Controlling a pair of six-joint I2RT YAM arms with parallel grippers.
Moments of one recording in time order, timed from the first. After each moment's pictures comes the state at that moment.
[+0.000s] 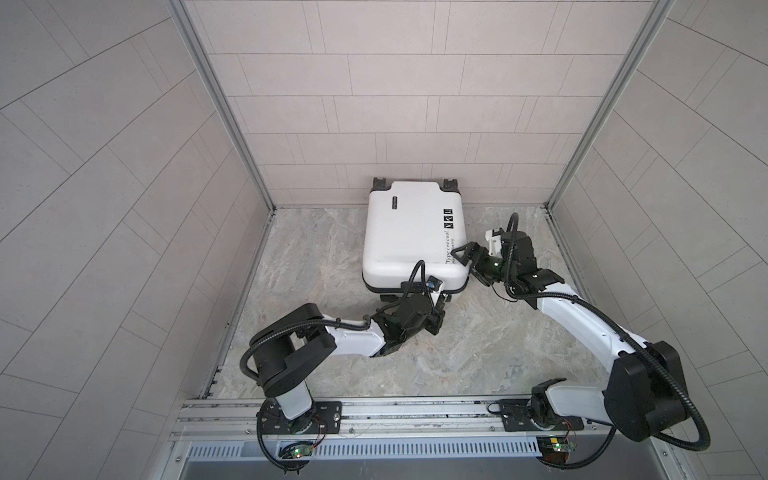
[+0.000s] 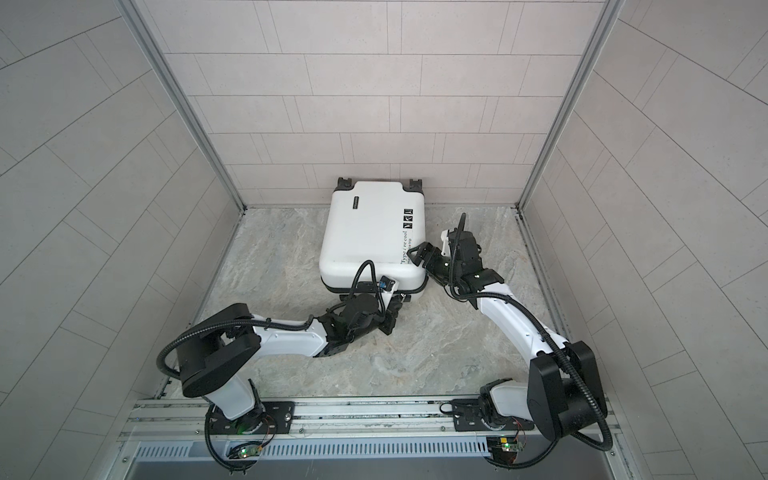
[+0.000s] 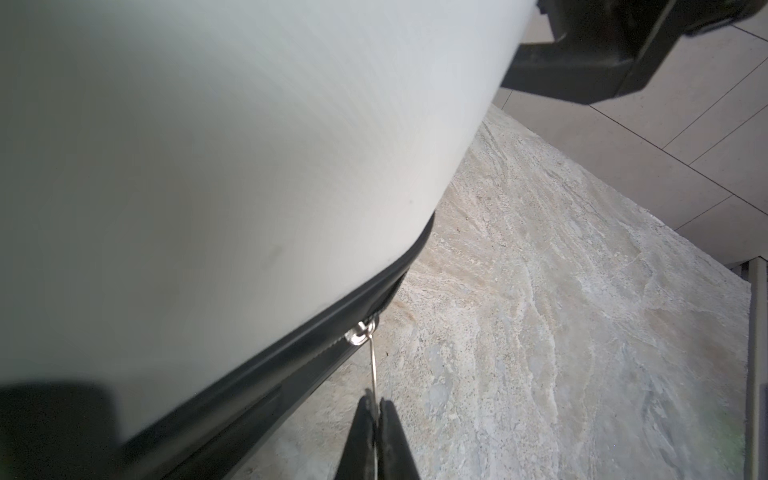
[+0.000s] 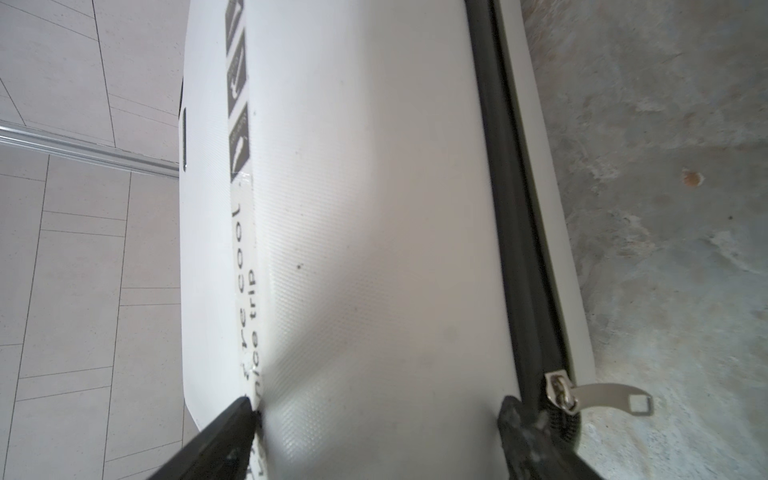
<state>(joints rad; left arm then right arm) -1.02 1.70 0.74 0.50 -0.15 -0.30 0.28 1.30 0.89 -0.18 -0.38 0.92</state>
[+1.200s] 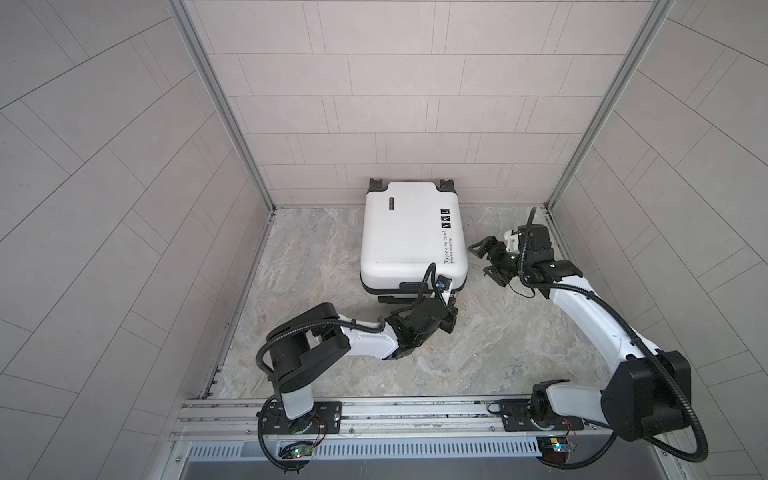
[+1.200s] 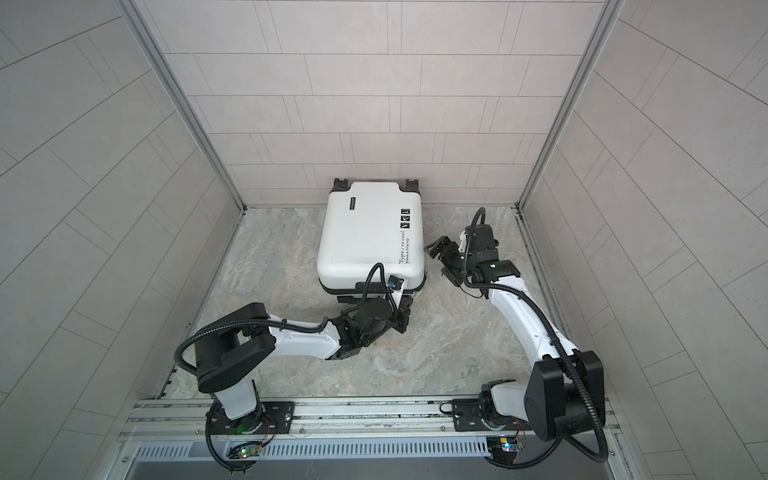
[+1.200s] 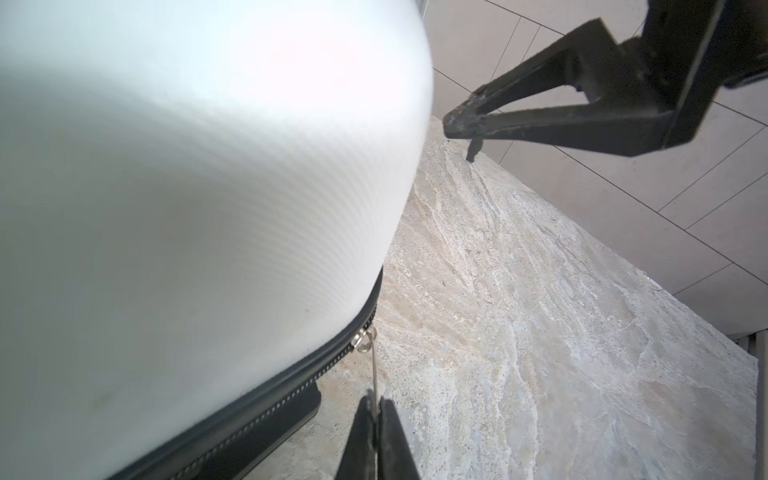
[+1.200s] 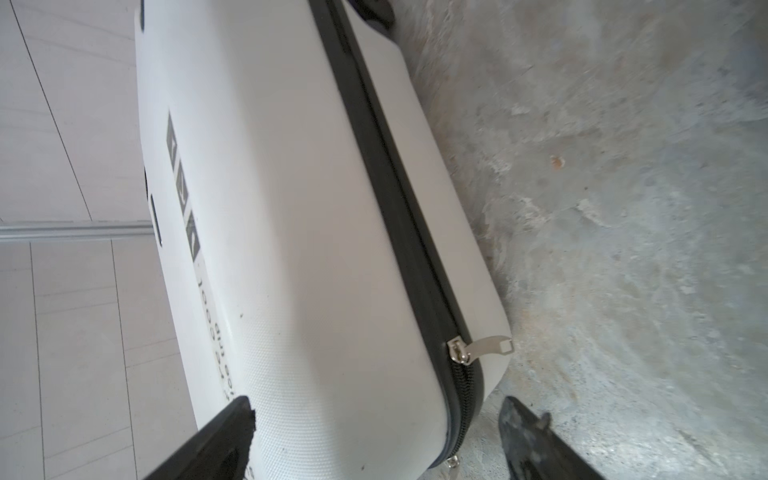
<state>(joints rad) -1.09 1.77 0.82 0.57 -0.30 -0.36 0.08 1.28 1.01 -0.46 -0.44 0.95</state>
